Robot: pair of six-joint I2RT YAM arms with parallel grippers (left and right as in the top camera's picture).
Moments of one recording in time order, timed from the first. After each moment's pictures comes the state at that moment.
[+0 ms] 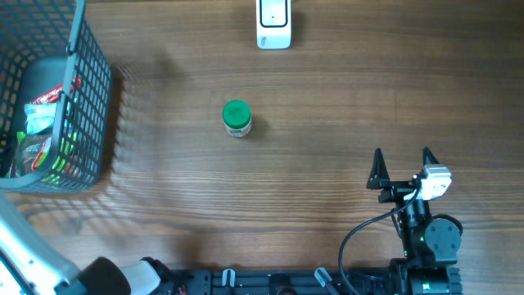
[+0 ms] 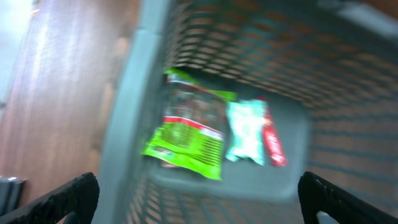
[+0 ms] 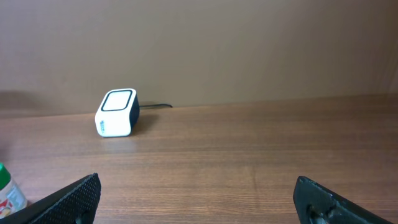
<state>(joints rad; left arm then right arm) 0.69 1.50 1.83 -1.40 -0.31 -1.08 0.02 0.01 0.01 0.00 -0.03 0.09</state>
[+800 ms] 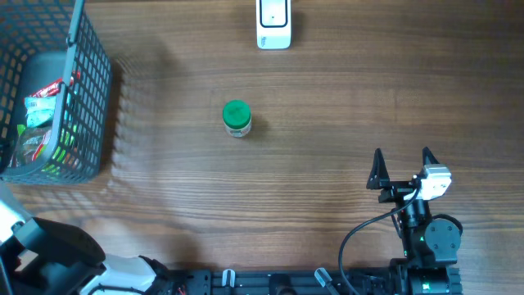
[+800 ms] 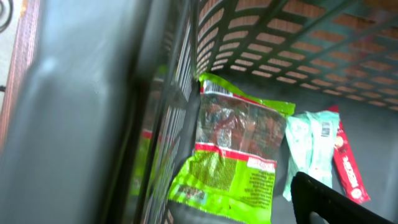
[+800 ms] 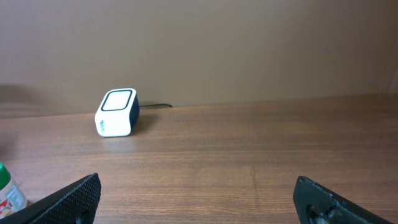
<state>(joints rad) 0.76 1.69 1.70 -1.23 -0.30 -0.97 0.02 0.01 0.01 0.00 -0.03 0.09</state>
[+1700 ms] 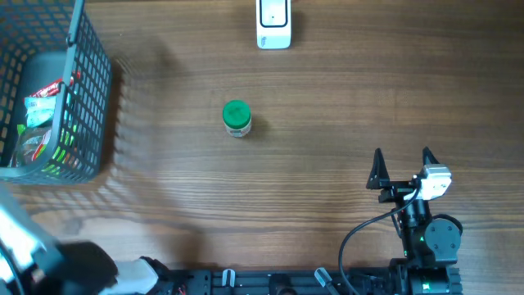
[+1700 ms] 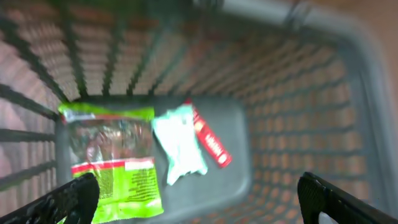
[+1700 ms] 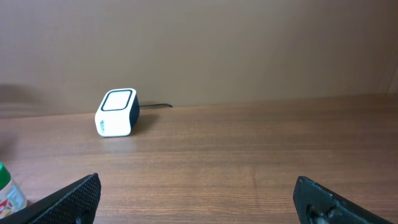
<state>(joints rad) 0.71 1.62 1.74 -0.93 -0.07 -0.82 0.02 0.01 0.01 0.00 -0.03 0.09</state>
